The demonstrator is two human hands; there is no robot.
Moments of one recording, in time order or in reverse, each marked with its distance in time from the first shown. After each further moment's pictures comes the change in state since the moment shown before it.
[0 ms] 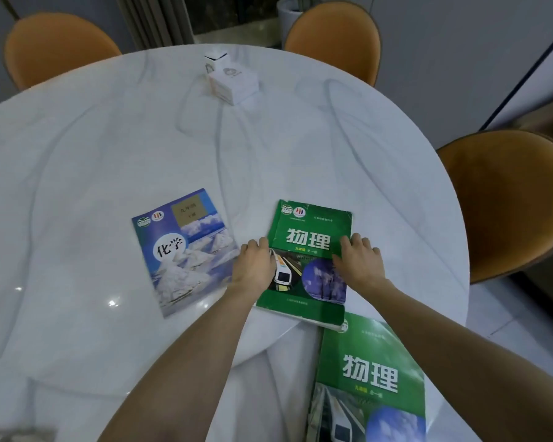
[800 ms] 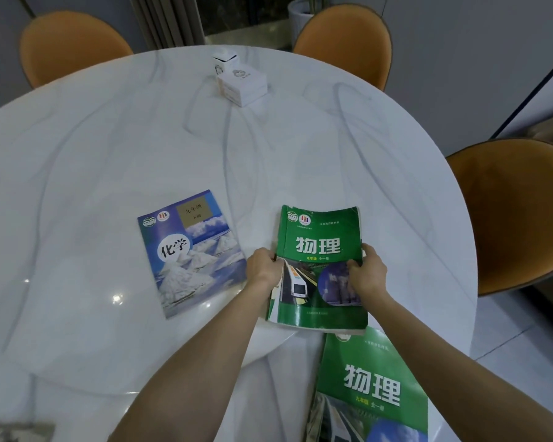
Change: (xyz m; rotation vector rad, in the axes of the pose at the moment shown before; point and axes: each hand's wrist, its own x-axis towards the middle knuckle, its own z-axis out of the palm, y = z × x) left_hand -0.001 0.020 -0.009 -0.695 -0.081 -0.429; right_hand -0.012 -0.005 -0.007 0.879 0.069 0.366
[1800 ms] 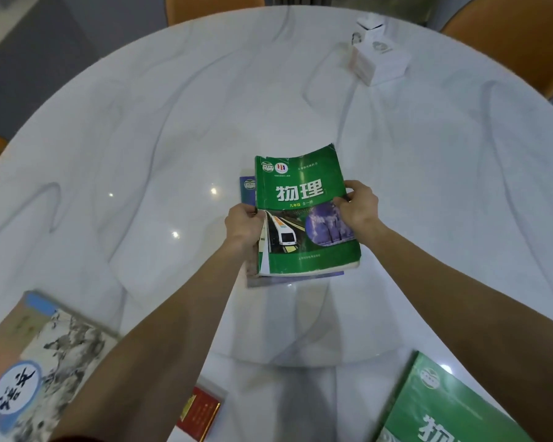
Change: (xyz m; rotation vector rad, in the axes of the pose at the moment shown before) left_hand 0.058 -0.102 -0.163 -0.470 0.419 -0.173; right_hand 0.004 -0.176 0.156 -0.112 -0.335 -0.351
